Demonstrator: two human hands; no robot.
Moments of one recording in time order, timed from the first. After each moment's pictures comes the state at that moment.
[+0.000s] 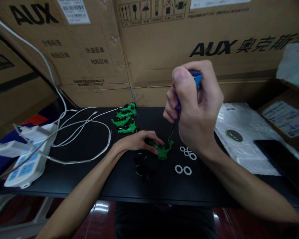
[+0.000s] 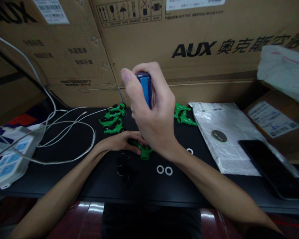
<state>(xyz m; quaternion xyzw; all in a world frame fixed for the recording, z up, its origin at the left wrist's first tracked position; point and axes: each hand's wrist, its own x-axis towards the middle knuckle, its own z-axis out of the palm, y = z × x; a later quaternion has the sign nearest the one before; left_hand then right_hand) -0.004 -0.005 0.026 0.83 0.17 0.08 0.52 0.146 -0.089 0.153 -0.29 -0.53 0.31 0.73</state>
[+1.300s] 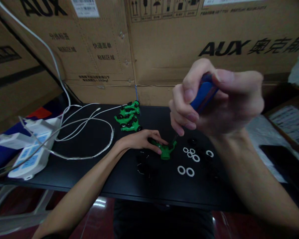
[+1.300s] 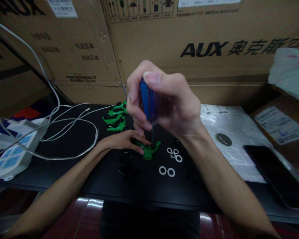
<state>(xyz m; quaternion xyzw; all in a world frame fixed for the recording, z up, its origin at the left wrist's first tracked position) -0.005 -0.007 0.030 0.84 0.19 0.05 0.51 0.185 -0.082 0.171 -0.09 -0.66 0.56 0.50</state>
